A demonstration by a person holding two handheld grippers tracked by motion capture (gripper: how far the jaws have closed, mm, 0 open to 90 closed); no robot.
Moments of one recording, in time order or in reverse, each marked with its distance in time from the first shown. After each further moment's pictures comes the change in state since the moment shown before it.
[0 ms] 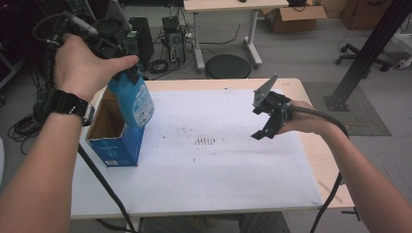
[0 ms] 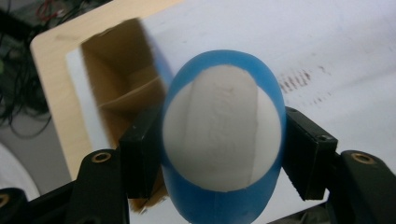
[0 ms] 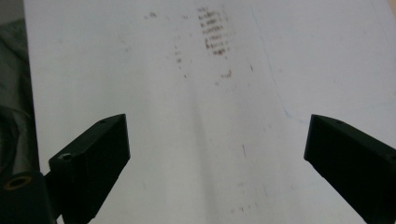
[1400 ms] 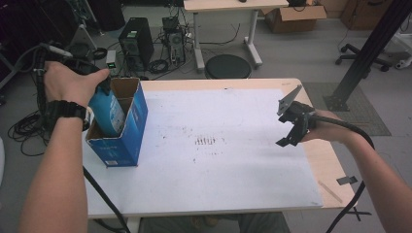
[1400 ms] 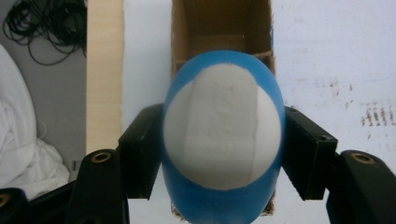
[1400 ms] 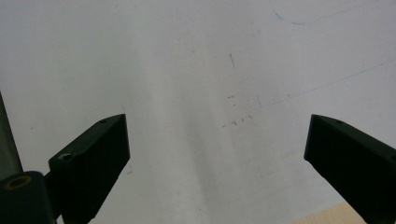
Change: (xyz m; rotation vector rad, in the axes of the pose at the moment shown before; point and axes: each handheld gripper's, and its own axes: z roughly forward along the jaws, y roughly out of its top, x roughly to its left) left arm 0.075 -0.026 0.074 0.073 0.112 -0.298; right arm -0.010 -0.075 -0.003 0.106 -0.035 0.096
